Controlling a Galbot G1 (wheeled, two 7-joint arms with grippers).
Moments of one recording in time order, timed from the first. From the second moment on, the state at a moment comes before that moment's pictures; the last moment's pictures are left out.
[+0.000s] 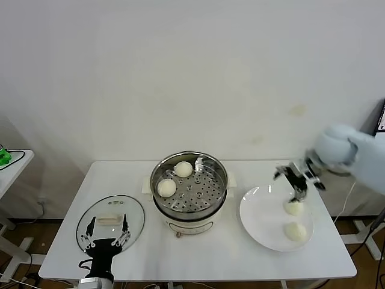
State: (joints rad) left arm 1.75 -1.37 -0.49 -2.19 -0.01 0.03 -0.30; right arm 0.34 0.38 -1.14 1.59 0.00 -0.07 -1.10
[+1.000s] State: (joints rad) left arm 1.76 -1.40 -0.49 -2.17 0.01 0.02 -0.30; right arm -0.02 0.39 -0.91 1.49 -0.11 -0.12 -1.09
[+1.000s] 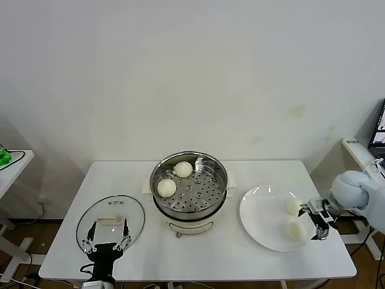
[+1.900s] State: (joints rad) left arm 1.74 -1.40 -0.50 -2.14 0.00 0.02 -0.30; right arm -0.06 0.48 -0.91 1.41 -0.12 -0.16 -1.09
